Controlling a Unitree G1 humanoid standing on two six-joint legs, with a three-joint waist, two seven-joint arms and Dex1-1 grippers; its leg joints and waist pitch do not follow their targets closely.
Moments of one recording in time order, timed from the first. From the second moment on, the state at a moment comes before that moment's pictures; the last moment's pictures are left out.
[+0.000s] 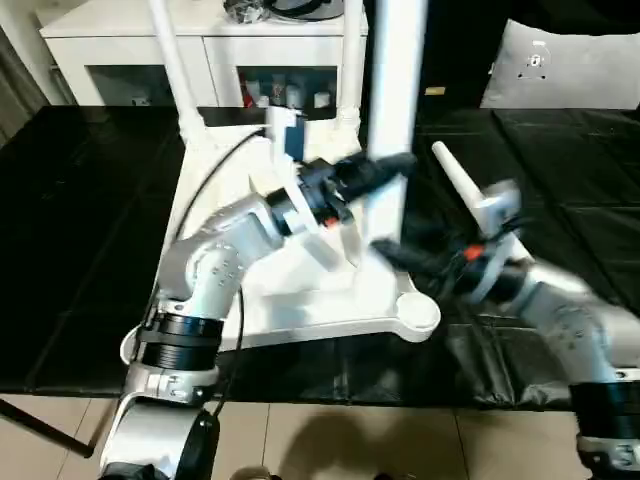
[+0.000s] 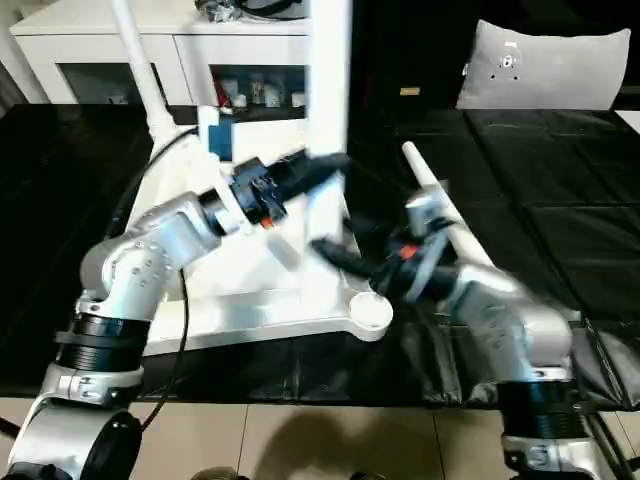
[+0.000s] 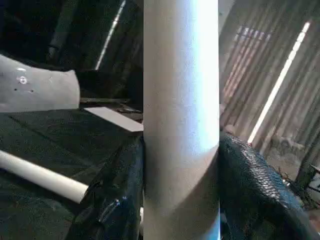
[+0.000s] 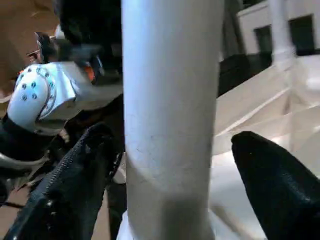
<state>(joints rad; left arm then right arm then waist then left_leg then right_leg) -0.67 0.07 0.00 0.11 -0.65 0.61 -0.78 -0.38 -0.38 -0.02 0.05 0.66 0.63 1.04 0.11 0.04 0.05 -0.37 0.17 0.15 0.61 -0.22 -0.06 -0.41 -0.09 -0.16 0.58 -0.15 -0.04</state>
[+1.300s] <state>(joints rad) -0.67 0.06 -0.01 0.15 -0.53 0.48 -0.68 -0.45 -0.36 -0.03 0.16 0.55 0.58 0.87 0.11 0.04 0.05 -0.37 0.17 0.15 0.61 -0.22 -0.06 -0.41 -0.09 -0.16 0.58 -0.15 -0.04</state>
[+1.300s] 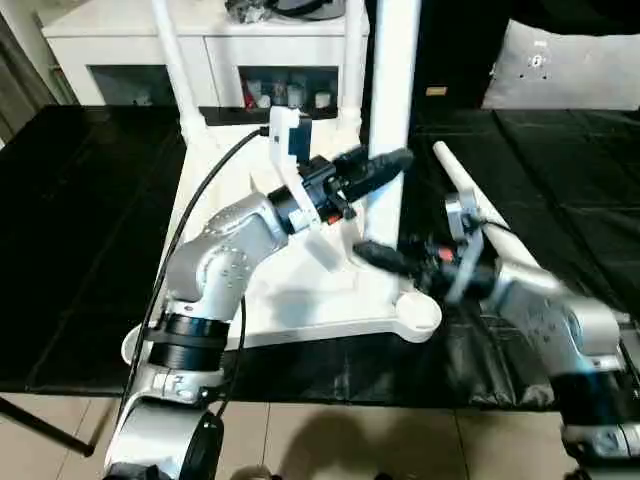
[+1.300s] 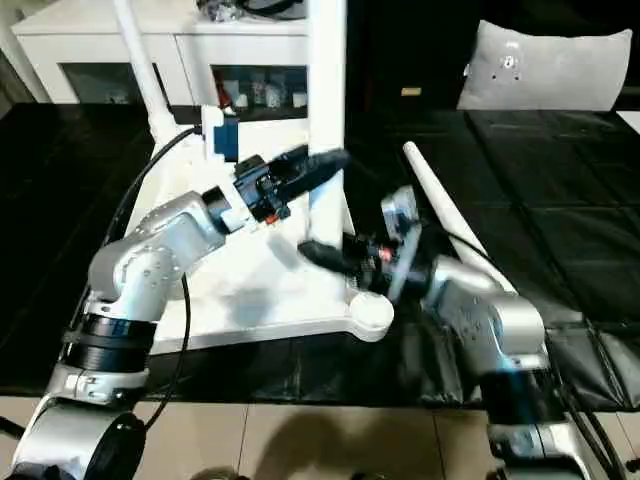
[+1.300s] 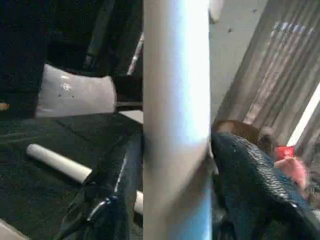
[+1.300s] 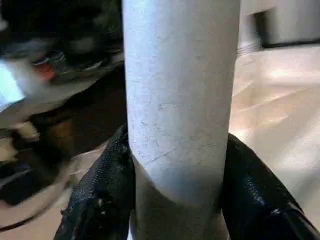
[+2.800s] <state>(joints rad) -0.67 -0.12 -0.09 0.23 -0.26 0.28 -0.31 -0.53 -0.09 0.00 0.41 0.22 0.03 0.44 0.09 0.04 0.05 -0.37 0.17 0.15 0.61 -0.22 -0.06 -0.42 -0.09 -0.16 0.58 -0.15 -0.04</state>
